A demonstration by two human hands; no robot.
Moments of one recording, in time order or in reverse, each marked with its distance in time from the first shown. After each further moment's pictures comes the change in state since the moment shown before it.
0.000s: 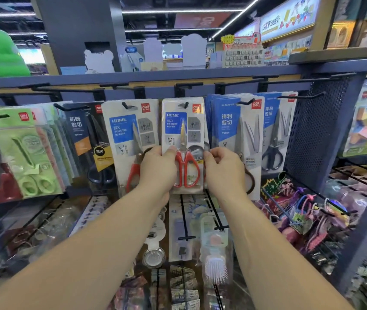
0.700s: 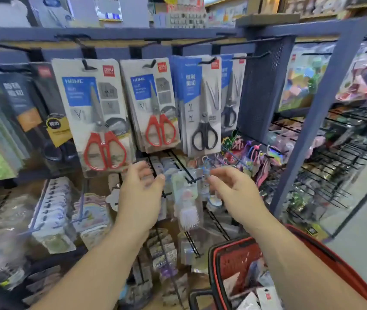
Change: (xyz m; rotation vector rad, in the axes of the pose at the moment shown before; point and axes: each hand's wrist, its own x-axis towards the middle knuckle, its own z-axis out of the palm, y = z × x) left_hand -0.086 -0.058 -0.057 0.226 -0.248 0.024; right_hand -0.123 0.047 -0.077 -0.117 -0.106 0.128
